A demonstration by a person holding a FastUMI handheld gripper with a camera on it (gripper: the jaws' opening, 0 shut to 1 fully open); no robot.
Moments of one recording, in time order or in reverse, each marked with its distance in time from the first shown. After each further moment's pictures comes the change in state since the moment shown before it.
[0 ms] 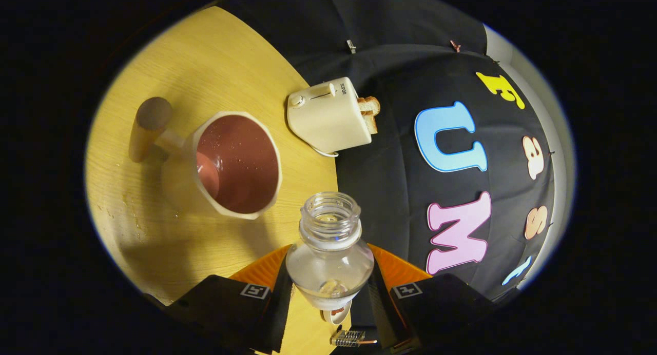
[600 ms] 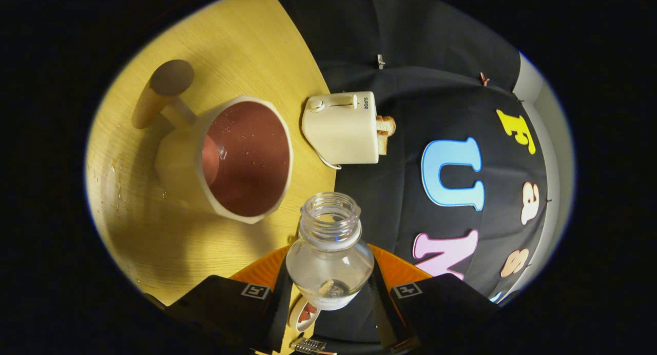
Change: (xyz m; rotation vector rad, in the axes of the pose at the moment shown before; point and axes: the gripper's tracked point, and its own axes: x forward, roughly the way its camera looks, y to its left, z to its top) arm 0.016 -0.003 0.017 -0.248 -0.088 -0.024
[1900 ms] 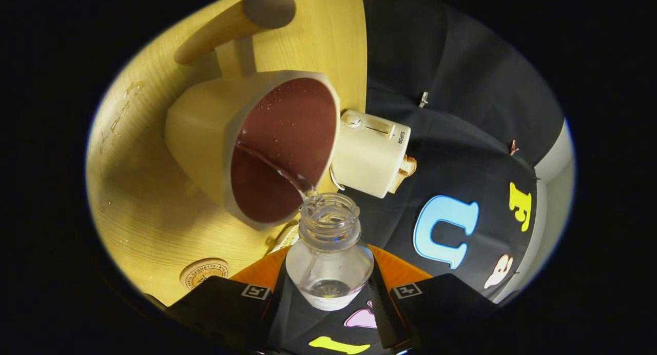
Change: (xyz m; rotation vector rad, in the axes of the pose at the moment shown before) arm 0.026 -0.003 0.011 -0.387 -0.106 0.004
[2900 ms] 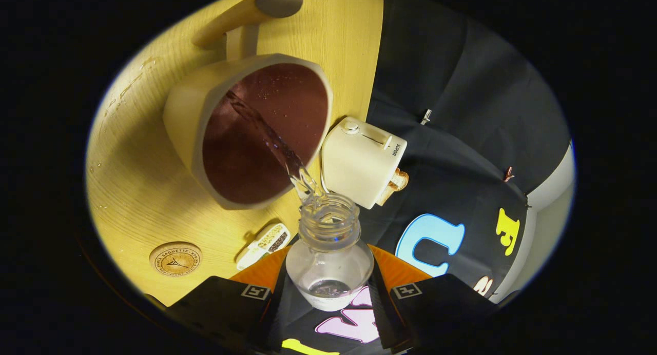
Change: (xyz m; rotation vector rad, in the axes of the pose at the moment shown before) arm 0.005 -0.022 -0.002 -0.128 -0.048 -0.037
